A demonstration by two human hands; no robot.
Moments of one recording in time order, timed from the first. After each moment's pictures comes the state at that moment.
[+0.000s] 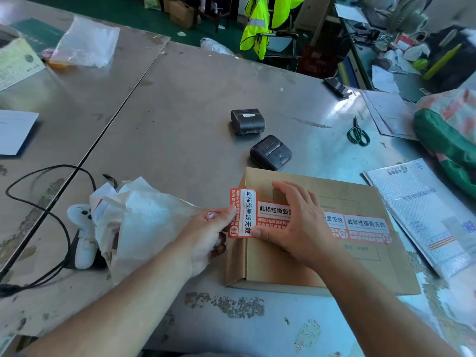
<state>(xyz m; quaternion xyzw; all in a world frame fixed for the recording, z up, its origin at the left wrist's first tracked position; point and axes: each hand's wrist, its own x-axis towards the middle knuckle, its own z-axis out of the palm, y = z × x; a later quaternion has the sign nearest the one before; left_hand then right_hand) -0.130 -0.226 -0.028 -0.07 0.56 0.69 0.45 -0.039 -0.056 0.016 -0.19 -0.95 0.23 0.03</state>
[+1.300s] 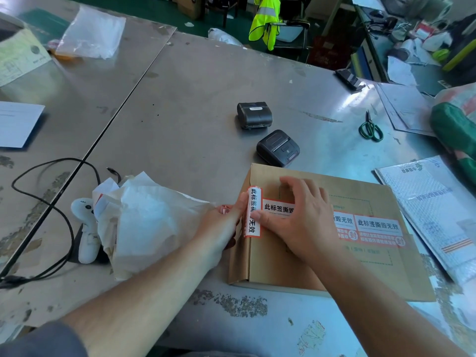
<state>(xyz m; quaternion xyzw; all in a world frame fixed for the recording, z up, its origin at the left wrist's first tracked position) -0.132 -0.196 -0.033 -0.09 0.63 0.66 0.39 -0.053 -0.061 0.012 -0.25 -0.94 0.22 0.07</state>
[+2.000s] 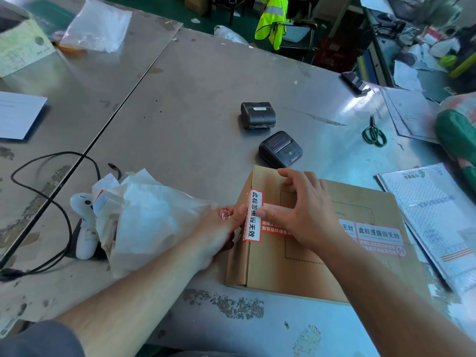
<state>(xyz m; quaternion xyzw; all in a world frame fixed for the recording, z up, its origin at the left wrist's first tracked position) -0.136 -0.209 -0.058 0.03 0.59 0.68 0.44 -0.071 -0.039 0.013 -0.21 -0.94 0.26 0.02</state>
